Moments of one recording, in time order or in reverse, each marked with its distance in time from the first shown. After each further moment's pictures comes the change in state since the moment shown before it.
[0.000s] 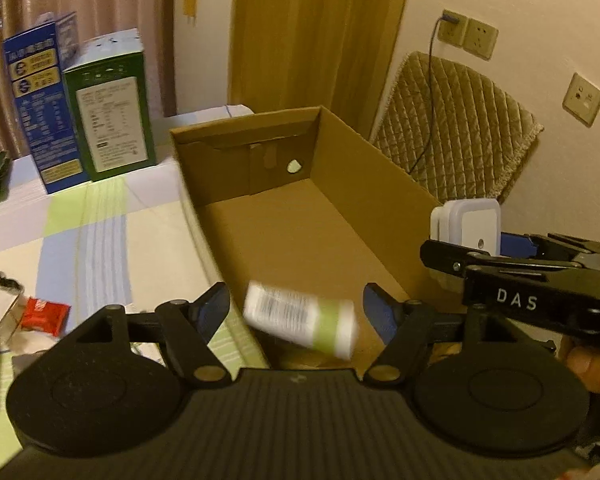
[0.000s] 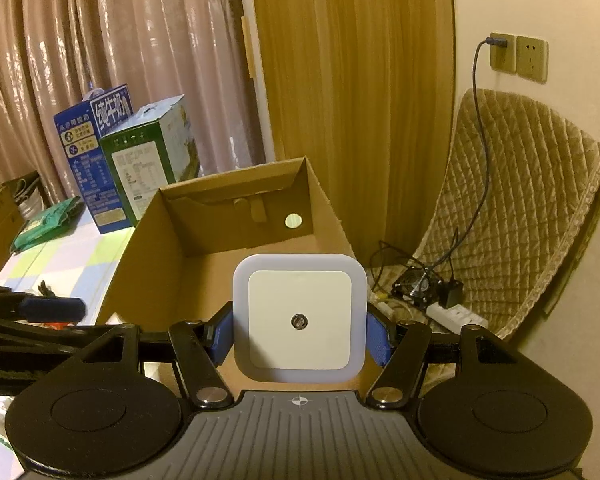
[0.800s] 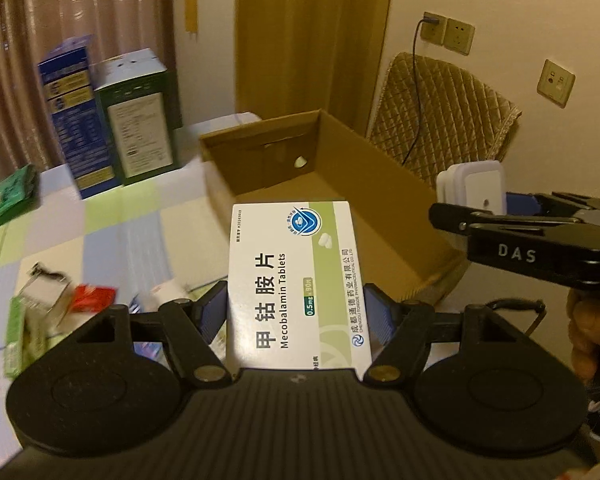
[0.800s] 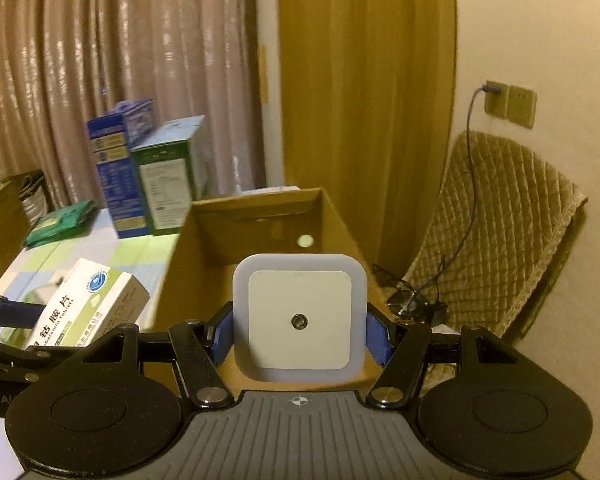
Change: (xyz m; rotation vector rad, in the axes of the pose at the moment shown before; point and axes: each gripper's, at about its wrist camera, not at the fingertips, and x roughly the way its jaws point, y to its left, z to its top) left arm -0.065 0.001 -0.018 0.072 -0.001 0.009; right arm -0.054 0.038 -0.001 -0.052 -0.065 -0.043
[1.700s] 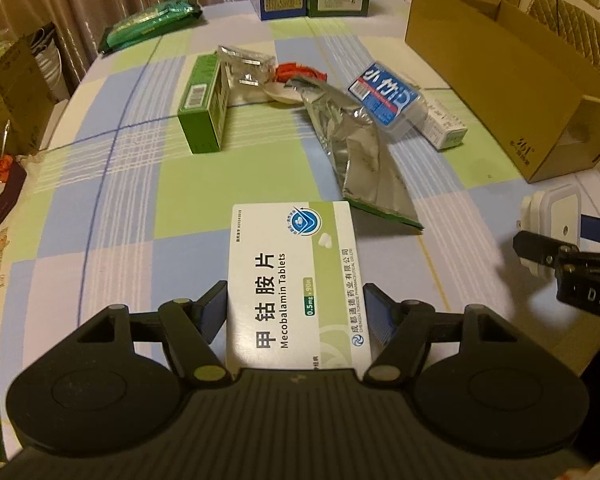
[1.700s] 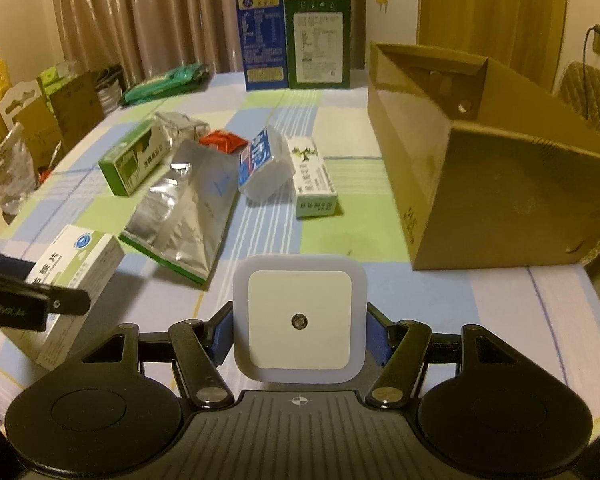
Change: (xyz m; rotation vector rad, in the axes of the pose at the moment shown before) left arm -0.066 0.166 -0.201 -0.197 0.231 0.260; right arm -0.009 0.174 -0.154 -0.122 0.218 0.161
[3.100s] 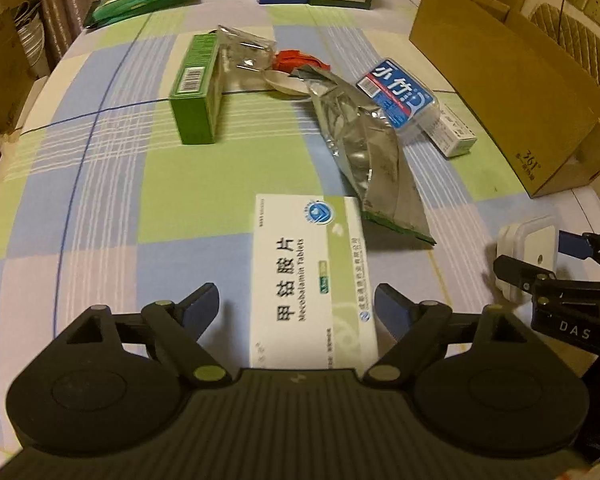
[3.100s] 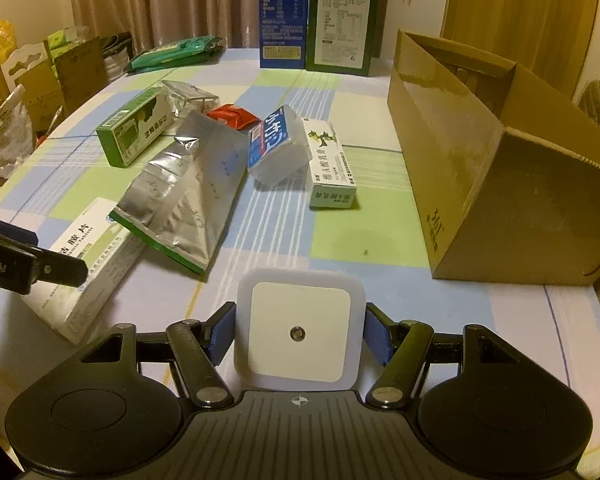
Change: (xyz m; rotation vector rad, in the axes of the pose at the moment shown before) left arm 0.035 0.021 0.017 -0.038 0.048 -0.099; right arm 0.039 0.013 0.002 -0.091 0.067 -0.017
